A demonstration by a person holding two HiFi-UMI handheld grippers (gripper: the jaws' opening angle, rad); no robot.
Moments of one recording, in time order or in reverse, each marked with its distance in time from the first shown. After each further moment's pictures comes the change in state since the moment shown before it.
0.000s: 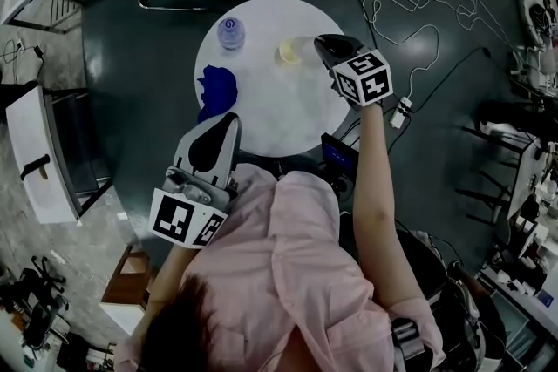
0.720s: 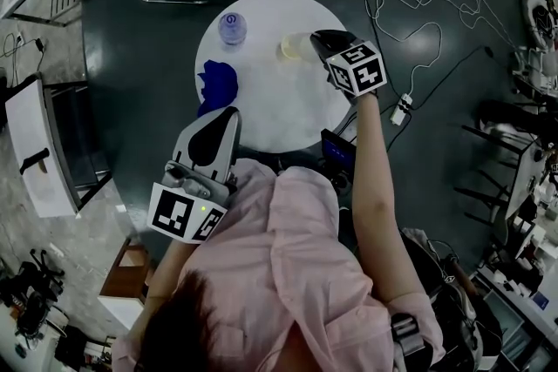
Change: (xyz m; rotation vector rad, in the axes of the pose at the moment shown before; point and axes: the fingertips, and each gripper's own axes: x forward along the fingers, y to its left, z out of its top) left arm 0.004 0.001 0.002 -0.004 0.007 0.009; right arm 0.021 -0.001 -0.011 -0.003 0.068 0.026
